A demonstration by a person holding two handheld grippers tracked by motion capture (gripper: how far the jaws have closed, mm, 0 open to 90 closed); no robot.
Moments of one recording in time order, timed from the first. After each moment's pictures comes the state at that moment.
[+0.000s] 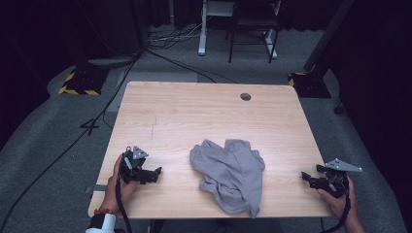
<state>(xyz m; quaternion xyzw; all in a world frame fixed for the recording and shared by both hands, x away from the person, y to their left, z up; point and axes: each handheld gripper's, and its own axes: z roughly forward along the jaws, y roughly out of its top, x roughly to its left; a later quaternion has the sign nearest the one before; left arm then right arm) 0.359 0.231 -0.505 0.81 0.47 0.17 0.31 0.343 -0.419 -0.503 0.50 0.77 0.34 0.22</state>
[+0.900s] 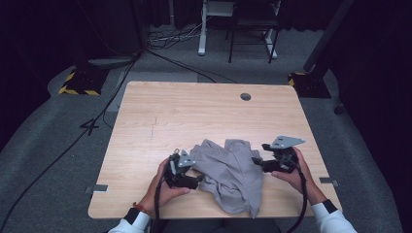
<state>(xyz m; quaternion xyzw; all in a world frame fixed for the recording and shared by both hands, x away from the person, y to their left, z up) 0.345 0.083 -0.484 0.87 0.31 0.12 0.37 0.391 -0.245 -0.445 0.30 0.86 0.38 0.17</state>
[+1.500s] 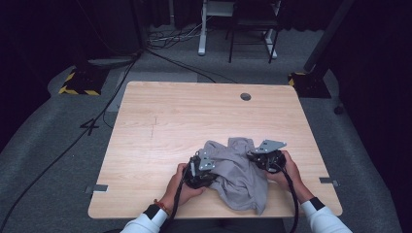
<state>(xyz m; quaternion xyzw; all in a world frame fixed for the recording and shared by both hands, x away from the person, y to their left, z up) 0.352 0.055 -0.494 0.88 0.27 0.12 0.37 0.394 -0.228 -0.460 0.27 0.88 0.34 0.20</state>
